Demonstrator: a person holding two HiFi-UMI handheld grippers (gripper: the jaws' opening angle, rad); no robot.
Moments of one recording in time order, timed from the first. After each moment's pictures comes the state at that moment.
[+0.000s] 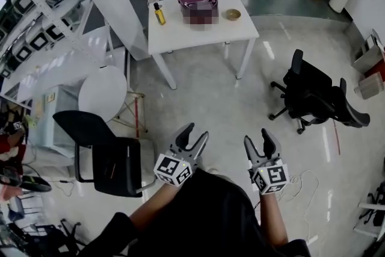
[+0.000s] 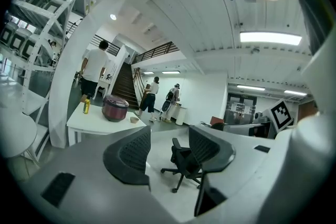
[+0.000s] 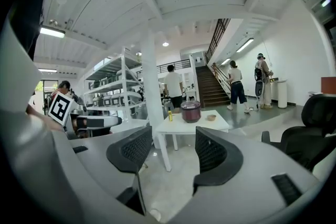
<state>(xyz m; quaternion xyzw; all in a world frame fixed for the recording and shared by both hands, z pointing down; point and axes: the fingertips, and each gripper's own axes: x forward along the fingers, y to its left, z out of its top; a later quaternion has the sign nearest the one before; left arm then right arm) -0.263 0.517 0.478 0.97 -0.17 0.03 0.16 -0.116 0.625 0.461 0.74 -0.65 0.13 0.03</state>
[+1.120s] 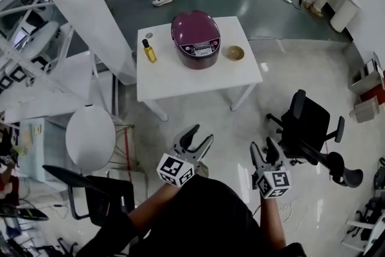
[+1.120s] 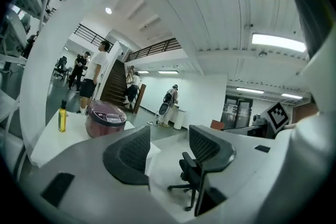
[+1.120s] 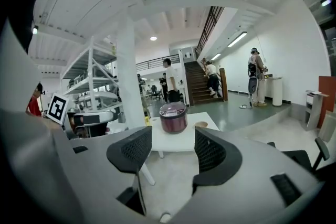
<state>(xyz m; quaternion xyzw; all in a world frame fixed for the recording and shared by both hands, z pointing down) -0.088 0.247 0.471 0.98 -0.13 0.02 0.17 0.060 0.376 0.466 0.78 -0.61 0.17 0.03</state>
